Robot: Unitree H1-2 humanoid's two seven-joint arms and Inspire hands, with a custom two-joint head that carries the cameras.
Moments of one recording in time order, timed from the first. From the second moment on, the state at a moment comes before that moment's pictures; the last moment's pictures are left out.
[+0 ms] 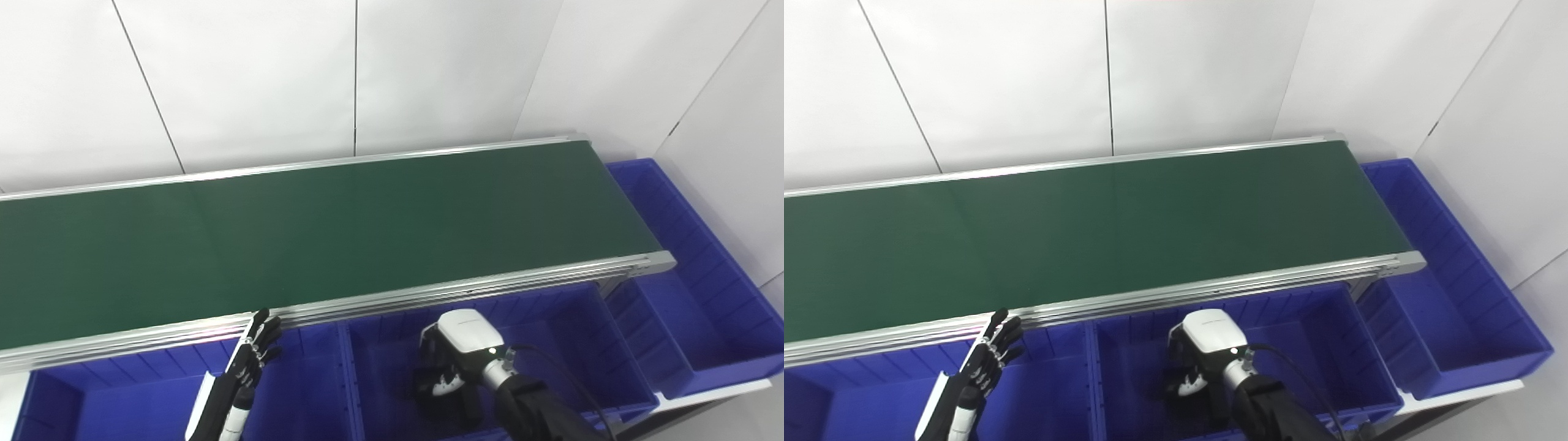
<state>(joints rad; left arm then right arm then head) 0.23 0.06 -0.19 0.17 -0.01 -0.44 -0.22 -0.03 -0.32 0.43 0.30 -0.96 0.08 0.00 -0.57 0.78</state>
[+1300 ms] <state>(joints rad) 0.22 0.07 -0.33 0.20 0.09 -0.44 -0.02 0.35 -0.04 0.21 -0.26 -0.20 -0.11 0.01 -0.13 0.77</state>
